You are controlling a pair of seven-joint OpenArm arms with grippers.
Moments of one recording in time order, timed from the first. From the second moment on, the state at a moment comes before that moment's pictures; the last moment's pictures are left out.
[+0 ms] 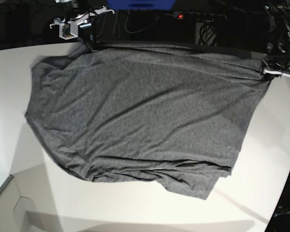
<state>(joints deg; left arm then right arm) 24.5 -13.9 -38.6 102.9 -42.4 0.1 50.9 -50.4 -1.1 5.8 105.3 4.2 17.6 4.9</state>
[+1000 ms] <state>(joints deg) 9.1 -13.9 -36.4 97.3 -41.2 0.1 51.0 -34.6 0.1 5.7 109.3 4.2 17.5 -6.2</state>
